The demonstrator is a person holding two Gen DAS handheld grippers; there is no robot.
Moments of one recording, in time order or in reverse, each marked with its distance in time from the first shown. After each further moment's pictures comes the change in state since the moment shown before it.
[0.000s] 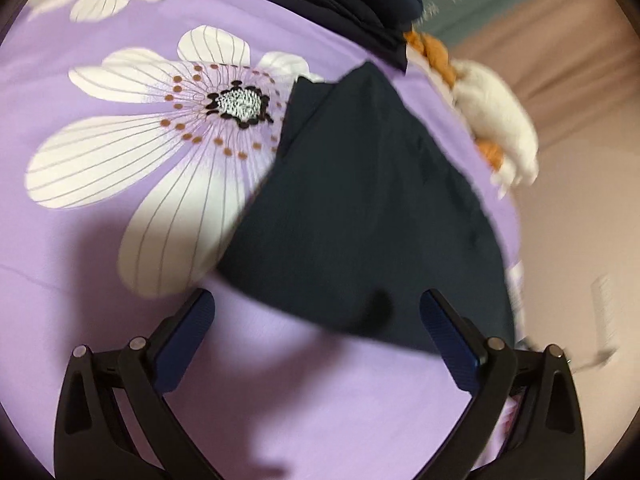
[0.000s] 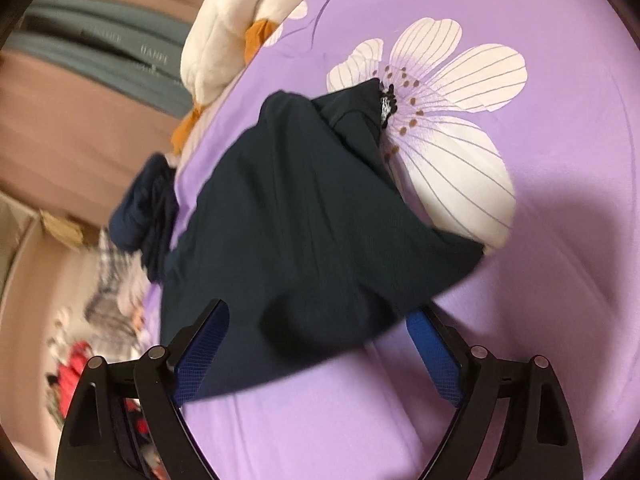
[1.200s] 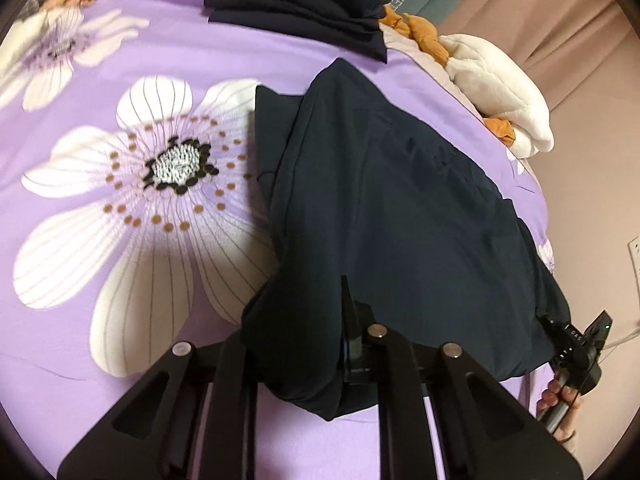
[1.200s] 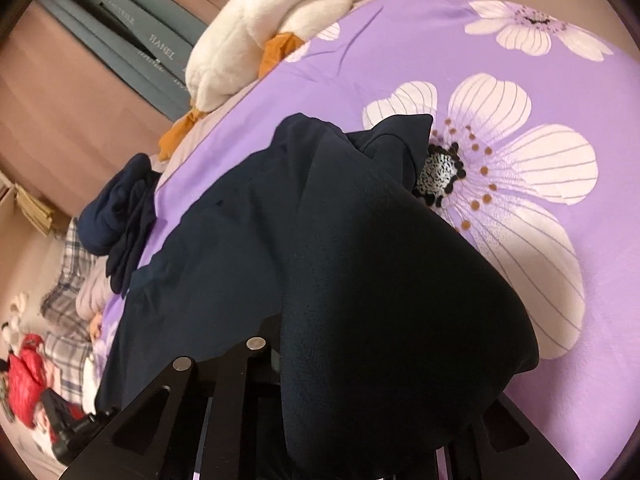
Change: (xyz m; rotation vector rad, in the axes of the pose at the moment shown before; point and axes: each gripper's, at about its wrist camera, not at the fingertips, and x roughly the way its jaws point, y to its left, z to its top) left arm 0.023 -0.055 0.023 0.222 0.003 0.161; right arm 0.020 0.038 0.017 -0.166 -0.103 -0.145
